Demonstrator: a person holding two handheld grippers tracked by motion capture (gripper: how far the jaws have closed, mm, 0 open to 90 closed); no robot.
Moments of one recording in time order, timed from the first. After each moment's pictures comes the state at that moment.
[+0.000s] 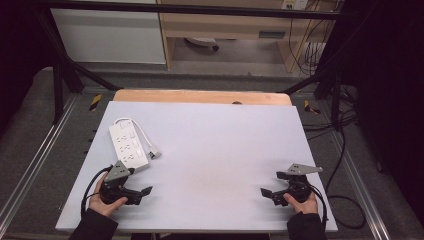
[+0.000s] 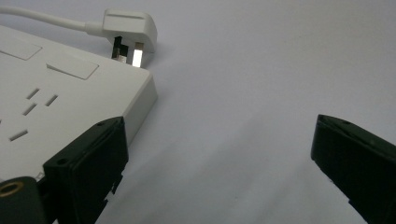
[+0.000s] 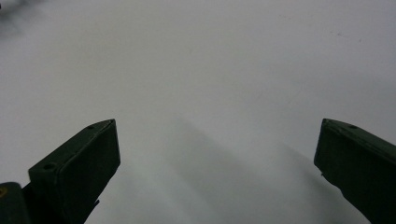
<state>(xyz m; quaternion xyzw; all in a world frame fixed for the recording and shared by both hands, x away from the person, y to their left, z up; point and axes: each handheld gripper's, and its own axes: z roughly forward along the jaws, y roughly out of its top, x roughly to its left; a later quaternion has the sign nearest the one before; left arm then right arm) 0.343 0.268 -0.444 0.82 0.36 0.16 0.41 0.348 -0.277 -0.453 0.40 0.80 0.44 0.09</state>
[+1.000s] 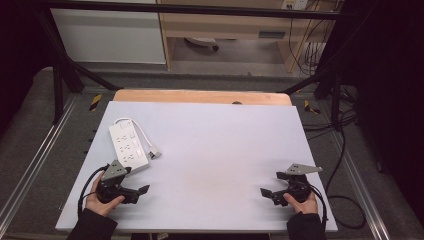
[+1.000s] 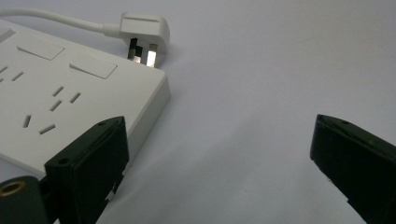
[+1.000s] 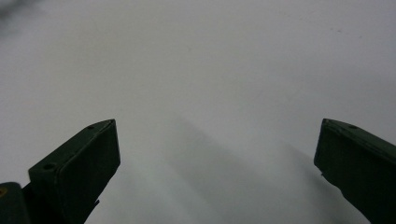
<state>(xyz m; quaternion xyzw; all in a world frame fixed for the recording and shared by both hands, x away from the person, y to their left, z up) 0.342 0.274 -0.438 0.82 0.37 0.16 0.40 0.348 -0.277 -0.453 0.41 0.80 0.44 0.08</state>
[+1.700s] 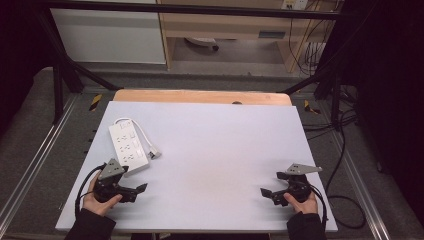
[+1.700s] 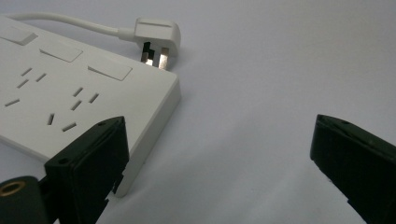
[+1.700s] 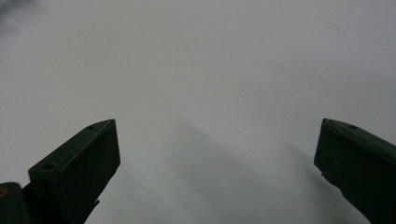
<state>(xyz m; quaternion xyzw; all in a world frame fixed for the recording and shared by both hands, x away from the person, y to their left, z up) 0.342 0.279 -0.431 0.82 0.38 0.17 0.40 0.348 -0.277 -0.453 0.41 0.80 0.44 0.08</state>
